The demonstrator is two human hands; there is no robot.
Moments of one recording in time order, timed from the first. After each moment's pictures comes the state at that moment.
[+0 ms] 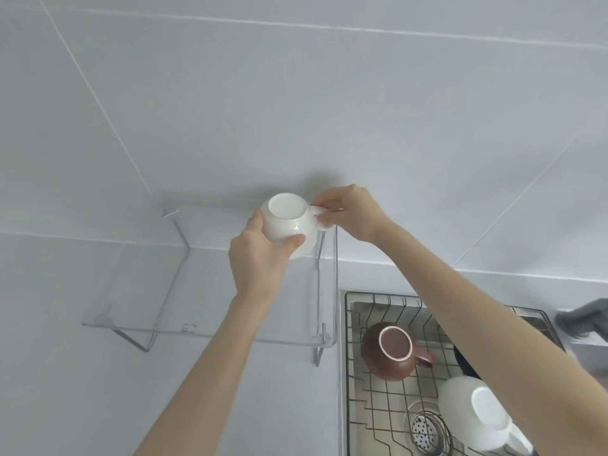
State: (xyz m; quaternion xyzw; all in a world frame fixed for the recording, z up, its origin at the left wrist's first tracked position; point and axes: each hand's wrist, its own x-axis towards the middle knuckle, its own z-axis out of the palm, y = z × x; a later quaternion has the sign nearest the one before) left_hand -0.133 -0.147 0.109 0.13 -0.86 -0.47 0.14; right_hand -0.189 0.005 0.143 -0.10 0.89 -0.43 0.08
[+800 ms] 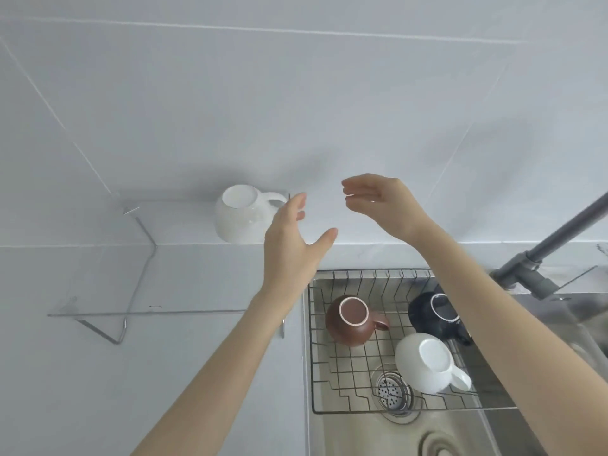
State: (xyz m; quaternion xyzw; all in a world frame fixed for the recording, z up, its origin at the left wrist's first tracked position) left_hand -0.075 -0.065 0.137 -0.06 -0.83 -0.54 0.09; right_hand -0.106 0.096 0.171 -0.01 0.87 -0.49 0.00
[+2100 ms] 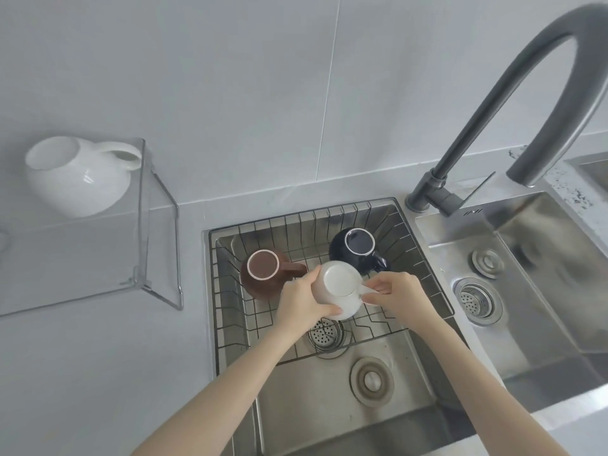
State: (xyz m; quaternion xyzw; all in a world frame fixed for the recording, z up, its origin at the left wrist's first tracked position) left_hand 0.008 0.081 -0.025 -0.12 -0.86 -0.42 -0.26; right_hand 0.068 0.256 -0.002 0.22 0.89 -0.39 0.10
